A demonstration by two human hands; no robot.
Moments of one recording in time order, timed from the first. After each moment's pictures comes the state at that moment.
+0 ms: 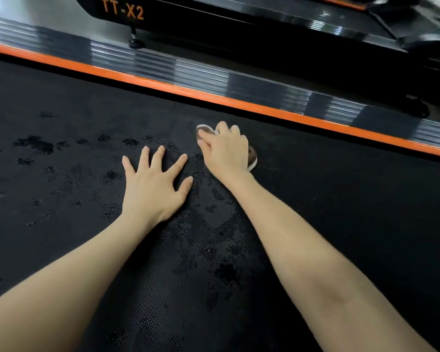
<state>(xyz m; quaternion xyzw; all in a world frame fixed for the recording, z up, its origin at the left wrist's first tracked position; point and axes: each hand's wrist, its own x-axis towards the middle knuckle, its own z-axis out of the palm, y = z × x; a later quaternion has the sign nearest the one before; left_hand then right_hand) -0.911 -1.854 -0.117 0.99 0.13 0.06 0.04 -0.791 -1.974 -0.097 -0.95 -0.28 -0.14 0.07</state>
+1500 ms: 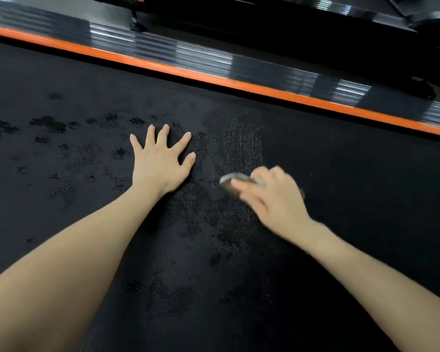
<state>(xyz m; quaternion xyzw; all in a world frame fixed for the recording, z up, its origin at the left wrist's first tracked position) -0.911 -1.855 -0.113 0.99 0.13 0.04 0.05 -0.894 -2.103 -0.092 -0.89 -0.43 -0.12 0.11</state>
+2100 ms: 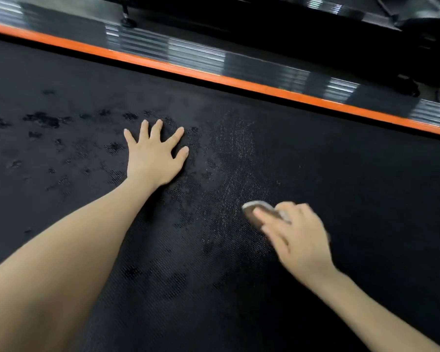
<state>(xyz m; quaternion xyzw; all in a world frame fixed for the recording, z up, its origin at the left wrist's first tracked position) -0.912 -1.854 -0.111 0.99 0.13 0.04 0.04 -0.968 -2.160 -0.092 -0.92 -0.34 -0.14 0.14</state>
